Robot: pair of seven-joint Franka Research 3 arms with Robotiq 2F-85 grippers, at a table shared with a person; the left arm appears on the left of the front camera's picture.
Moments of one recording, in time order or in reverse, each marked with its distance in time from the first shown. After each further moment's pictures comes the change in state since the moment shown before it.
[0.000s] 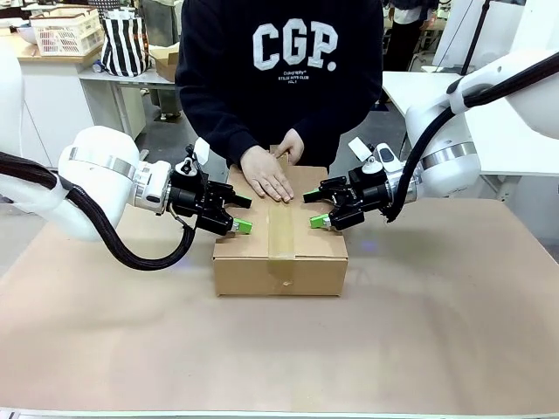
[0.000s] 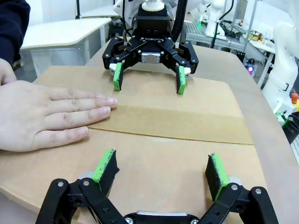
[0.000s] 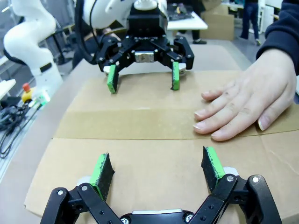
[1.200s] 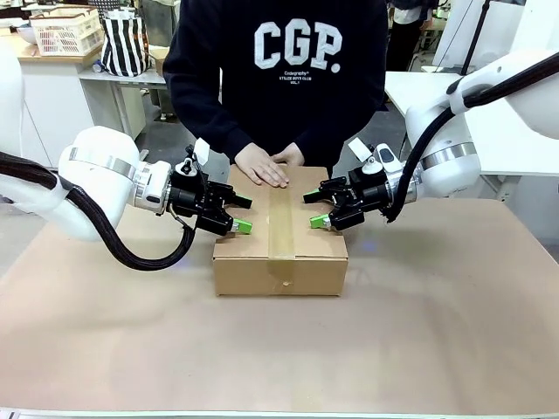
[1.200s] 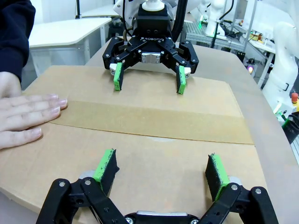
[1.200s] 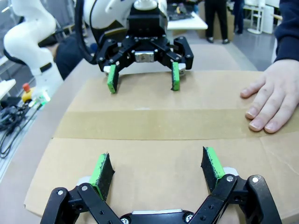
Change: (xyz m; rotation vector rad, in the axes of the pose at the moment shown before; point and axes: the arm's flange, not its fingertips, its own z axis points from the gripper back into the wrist) left arm -0.001 0.000 0.000 0.000 0.001 0.001; right arm -0.001 0.000 0.000 0.000 0.000 -0.001
